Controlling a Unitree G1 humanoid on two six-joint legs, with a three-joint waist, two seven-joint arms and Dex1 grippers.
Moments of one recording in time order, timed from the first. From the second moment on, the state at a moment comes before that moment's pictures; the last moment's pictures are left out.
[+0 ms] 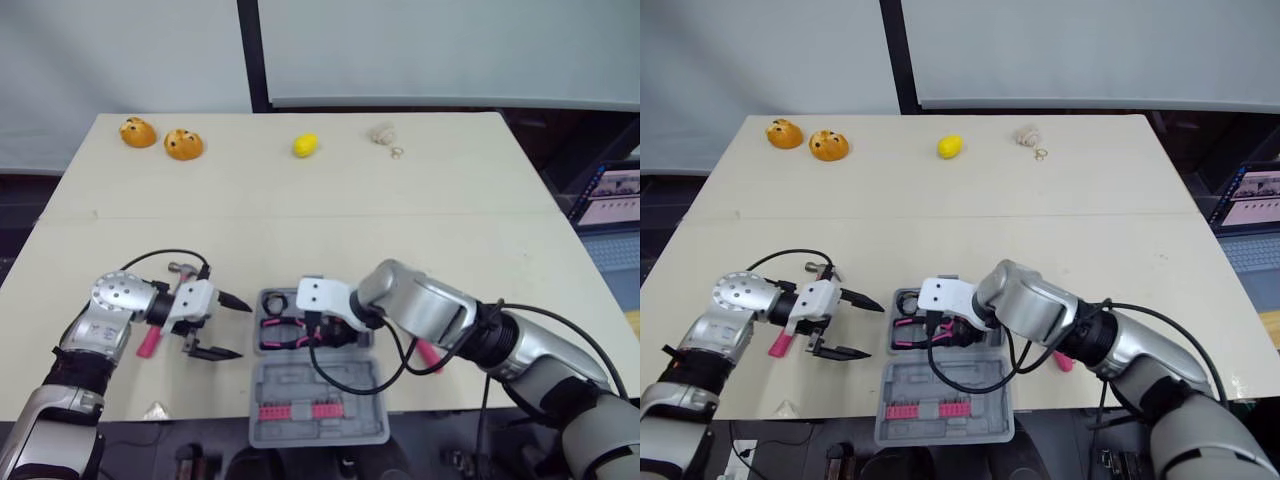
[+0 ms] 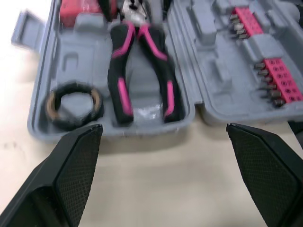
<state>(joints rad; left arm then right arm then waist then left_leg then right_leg) -0.48 0.76 -0.16 0.44 -0.20 -0.25 -1.47 -0.94 -0.48 0.81 -0.25 0.21 1.19 0.86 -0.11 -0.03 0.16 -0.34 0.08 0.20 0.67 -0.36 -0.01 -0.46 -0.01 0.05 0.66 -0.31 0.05</state>
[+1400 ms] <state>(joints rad) -0.49 0.76 -0.12 0.40 -0.23 -0.18 -1.47 -0.41 -0.32 0.45 0.12 0.09 0.31 0.84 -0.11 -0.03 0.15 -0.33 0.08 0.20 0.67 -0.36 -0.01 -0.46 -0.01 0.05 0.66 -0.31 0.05</state>
